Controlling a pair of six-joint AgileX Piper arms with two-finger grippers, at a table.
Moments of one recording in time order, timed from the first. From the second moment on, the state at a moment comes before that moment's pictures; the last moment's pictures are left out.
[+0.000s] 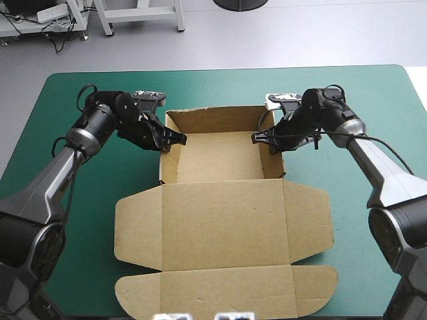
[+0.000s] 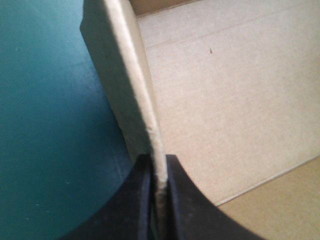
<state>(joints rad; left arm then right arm) -0.29 1.76 -1.58 -0.22 1.07 0.01 0.32 1.85 -1.62 0.26 1.05 0.01</state>
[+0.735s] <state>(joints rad) -0.29 1.89 -1.61 -0.22 1.08 -0.04 0.33 1.90 -1.62 0.19 1.00 -0.11</state>
